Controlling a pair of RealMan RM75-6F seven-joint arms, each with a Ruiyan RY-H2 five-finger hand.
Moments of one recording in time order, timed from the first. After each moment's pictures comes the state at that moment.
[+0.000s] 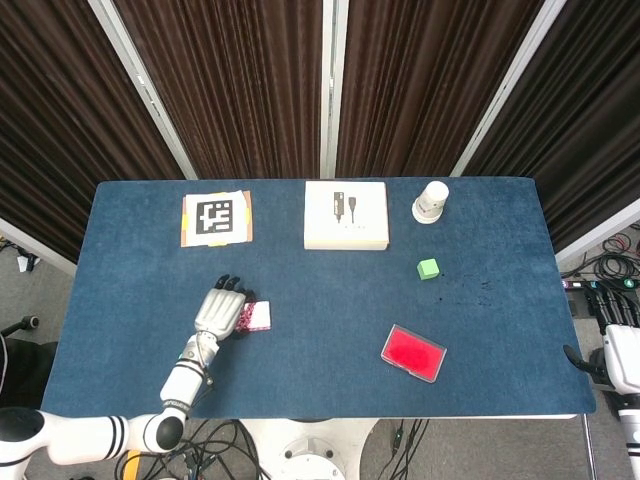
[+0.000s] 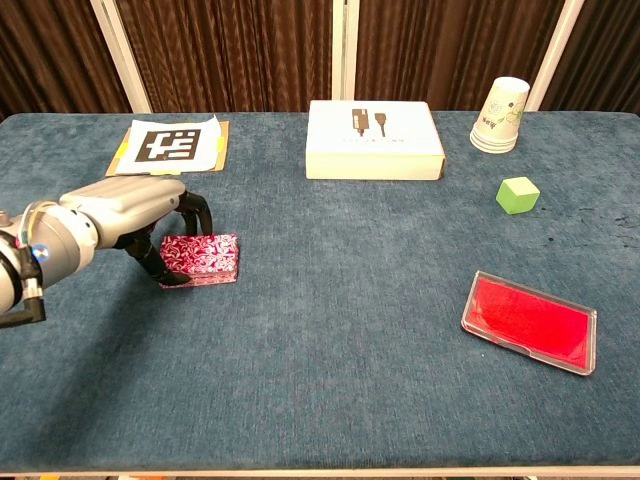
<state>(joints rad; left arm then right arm) -0.69 -1.73 -0.11 -1.47 0.87 1.06 0.60 0.09 -1.12 0.09 -1.42 -1.40 1.37 0.19</state>
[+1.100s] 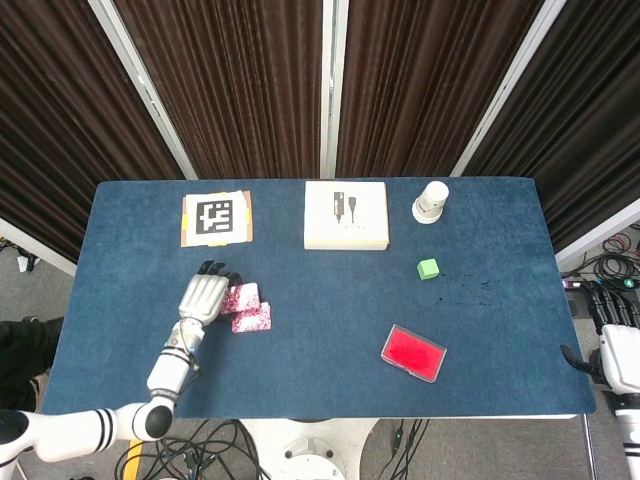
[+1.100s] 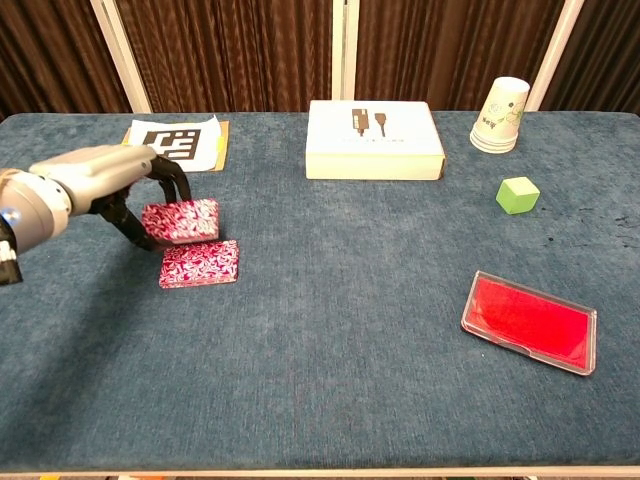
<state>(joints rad) -0.67 -1.68 -0.17 -1.41 0.91 1.04 0.46 0.09 -1.12 0.09 -1.45 -1.41 1.38 0.16</state>
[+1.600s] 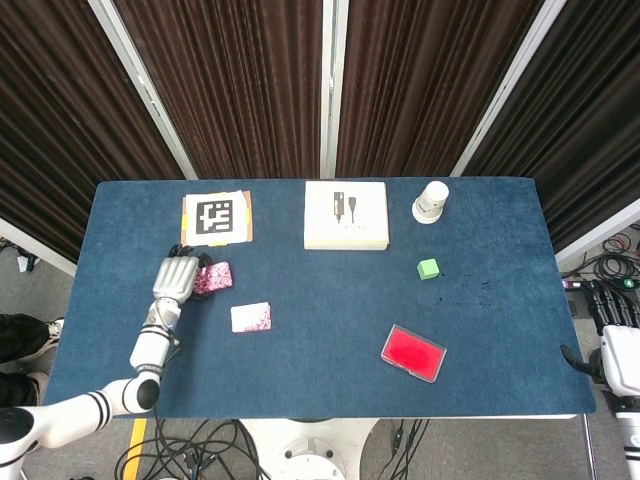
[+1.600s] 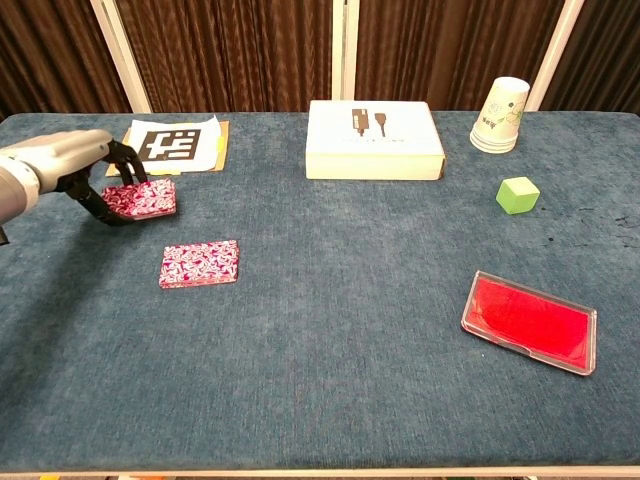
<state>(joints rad) -0.68 -1.71 -0.21 -1.11 0.91 0.91 0.29 0.08 -1.09 0.09 -1.50 -1.42 1.41 0.13</state>
